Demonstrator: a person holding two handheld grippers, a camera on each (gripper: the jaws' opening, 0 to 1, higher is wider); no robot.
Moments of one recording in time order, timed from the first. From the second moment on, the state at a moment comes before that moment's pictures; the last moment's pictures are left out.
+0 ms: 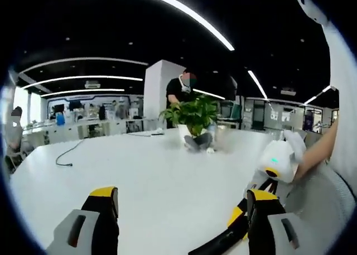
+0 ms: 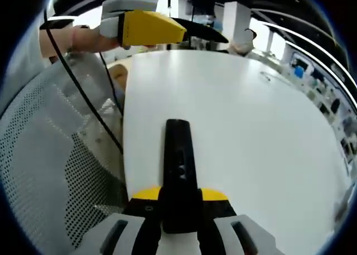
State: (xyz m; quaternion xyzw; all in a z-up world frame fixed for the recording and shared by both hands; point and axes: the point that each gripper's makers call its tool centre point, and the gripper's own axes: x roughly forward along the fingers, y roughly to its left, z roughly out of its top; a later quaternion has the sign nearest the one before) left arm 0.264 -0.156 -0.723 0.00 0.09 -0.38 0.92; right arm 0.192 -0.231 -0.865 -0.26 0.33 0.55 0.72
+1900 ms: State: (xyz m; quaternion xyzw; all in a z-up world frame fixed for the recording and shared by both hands) left arm 0.236 -0.064 -0.704 -0.05 0.07 -0.27 0.96; right arm 0.193 -0.232 -0.865 -0.25 0.33 0.55 0.73
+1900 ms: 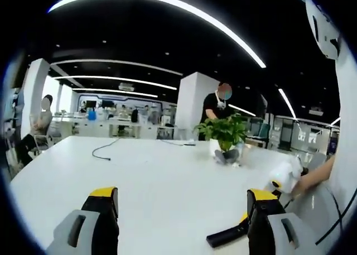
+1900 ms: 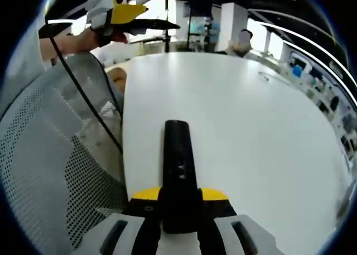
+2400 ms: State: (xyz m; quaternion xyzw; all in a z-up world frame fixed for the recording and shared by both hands) left arm 0.223 -0.061 -0.711 -0.02 0.08 -0.25 0.96; right arm 0.193 -0.232 -0.866 -0.25 0.33 0.55 0.73
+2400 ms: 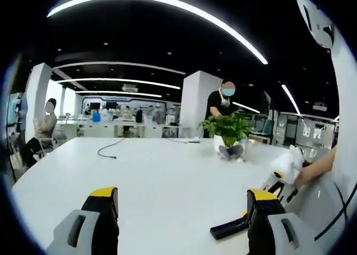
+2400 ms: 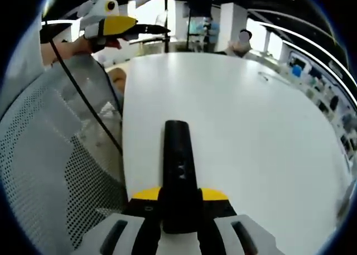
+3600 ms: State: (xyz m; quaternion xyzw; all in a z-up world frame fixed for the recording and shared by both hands) left arm 0.217 -0.071 -0.717 0.06 0.07 -0.27 0.96; right arm 0.229 -0.223 -0.864 -0.30 0.37 0.59 0.65
